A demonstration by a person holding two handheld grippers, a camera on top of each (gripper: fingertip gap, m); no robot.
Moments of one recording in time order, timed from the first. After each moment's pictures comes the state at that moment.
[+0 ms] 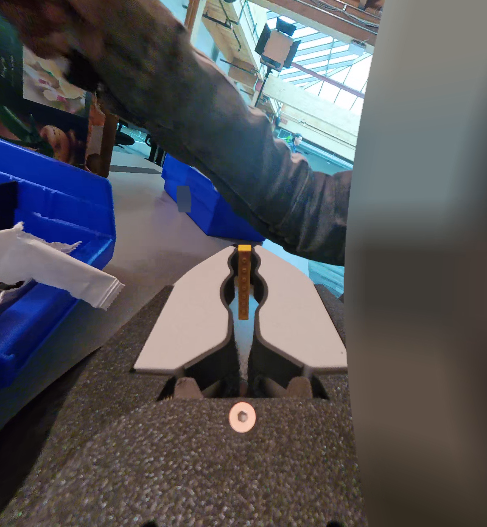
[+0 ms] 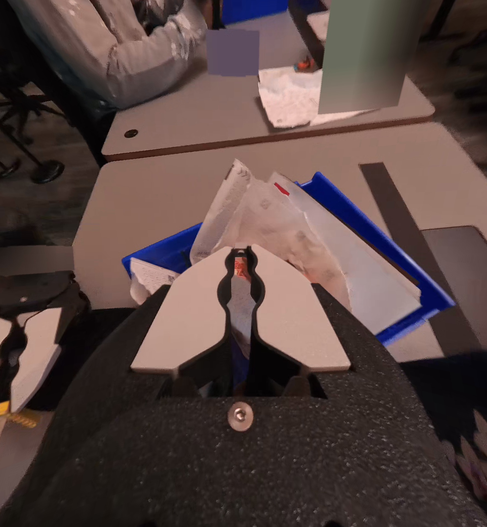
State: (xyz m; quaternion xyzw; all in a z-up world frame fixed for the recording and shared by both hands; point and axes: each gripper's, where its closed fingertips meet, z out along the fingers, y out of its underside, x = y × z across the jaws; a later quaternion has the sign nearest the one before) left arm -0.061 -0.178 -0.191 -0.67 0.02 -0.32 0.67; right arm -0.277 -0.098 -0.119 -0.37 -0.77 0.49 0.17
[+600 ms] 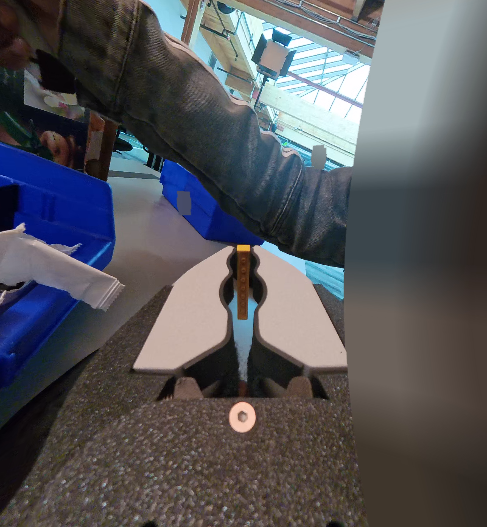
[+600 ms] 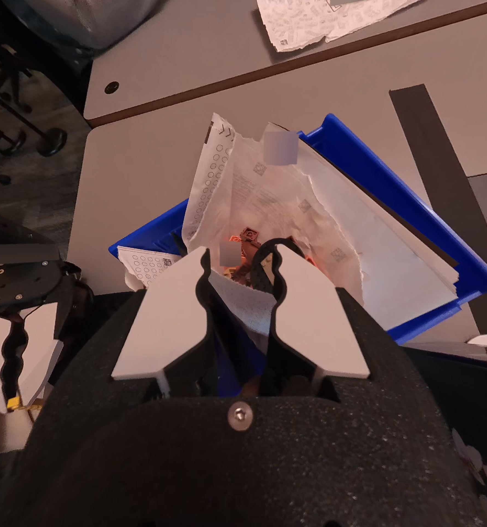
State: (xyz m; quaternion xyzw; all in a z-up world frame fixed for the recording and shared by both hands) left arm -0.063 -0.180 -0.189 -0.66 0.02 -0.33 0.68; right arm -0.291 -0.101 -0.153 -0.42 -0.80 0.43 0.09
